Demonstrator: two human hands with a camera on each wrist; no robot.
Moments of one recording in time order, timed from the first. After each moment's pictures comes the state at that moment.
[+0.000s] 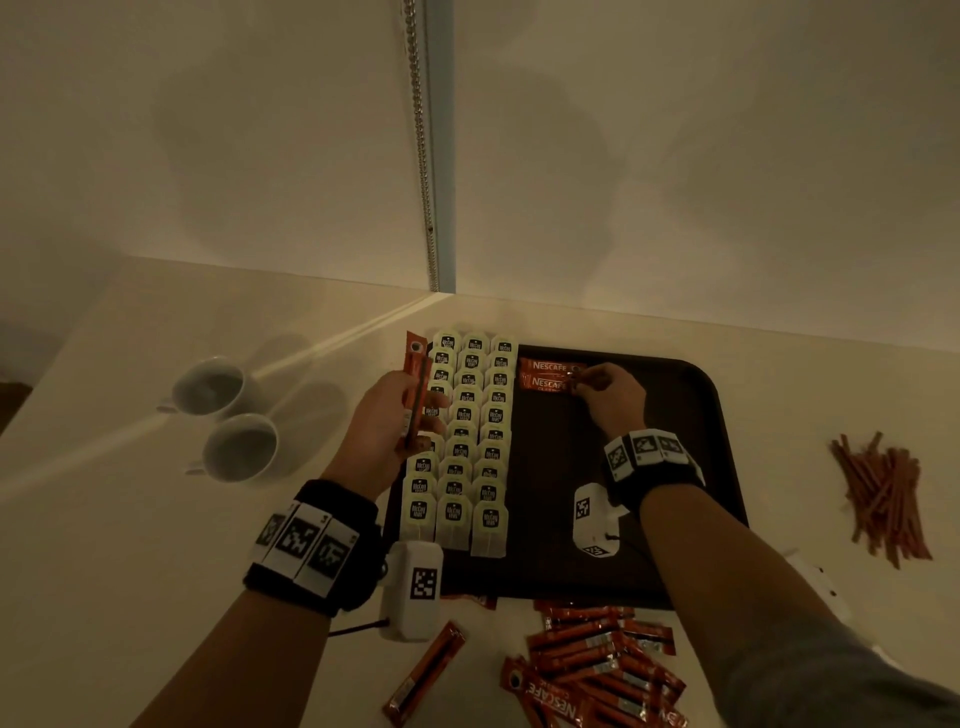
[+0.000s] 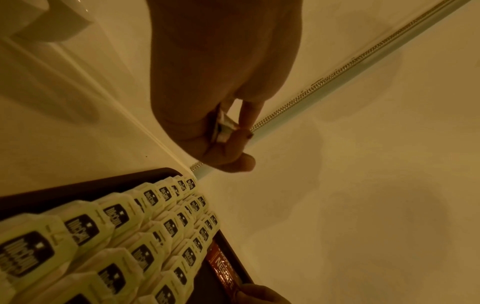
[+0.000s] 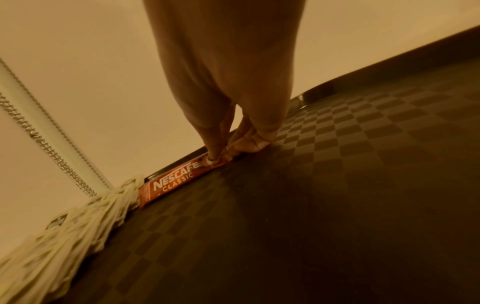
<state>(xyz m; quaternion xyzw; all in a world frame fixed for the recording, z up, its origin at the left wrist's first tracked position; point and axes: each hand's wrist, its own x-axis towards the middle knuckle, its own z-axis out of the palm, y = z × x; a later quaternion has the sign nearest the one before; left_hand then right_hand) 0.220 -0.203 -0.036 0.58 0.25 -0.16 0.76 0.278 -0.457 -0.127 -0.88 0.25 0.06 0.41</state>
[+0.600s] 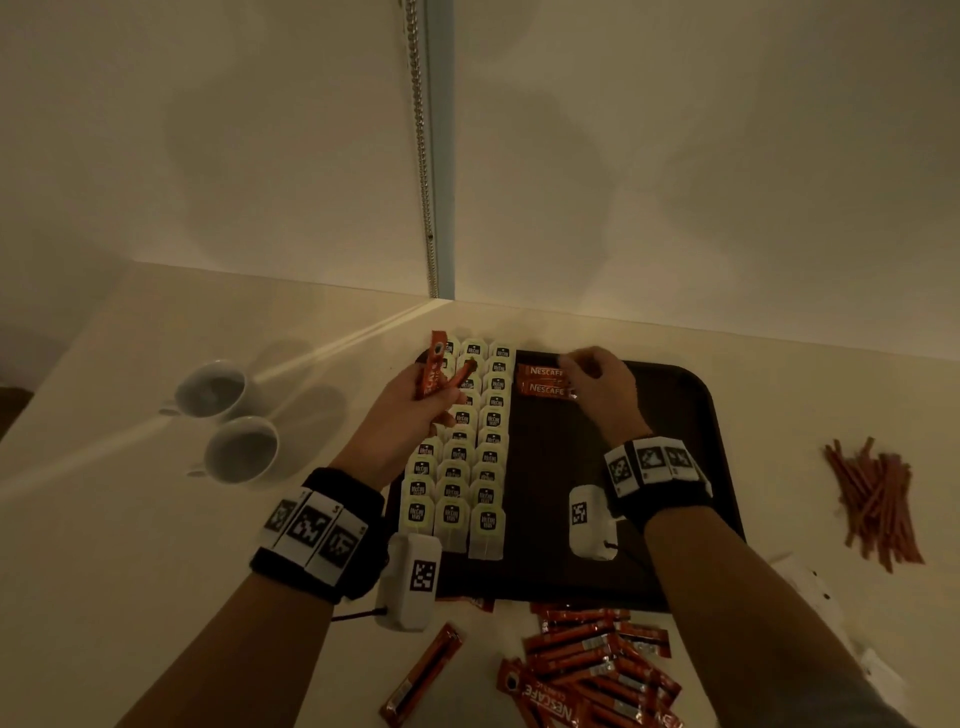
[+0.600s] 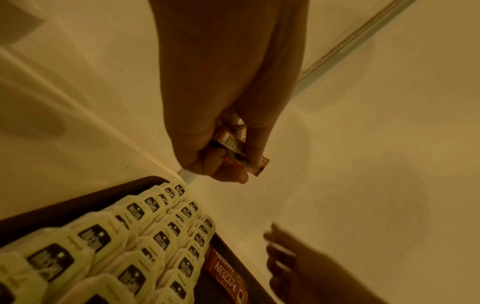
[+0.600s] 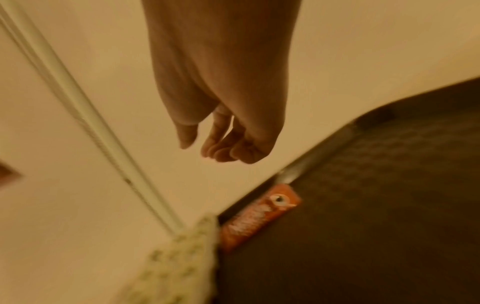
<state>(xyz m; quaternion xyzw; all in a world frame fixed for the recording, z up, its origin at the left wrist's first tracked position) 0.222 -0.208 -0.035 0.73 0.10 -0.17 0.66 0.270 -0.440 -0.091 -0.85 0.16 0.02 0.49</state>
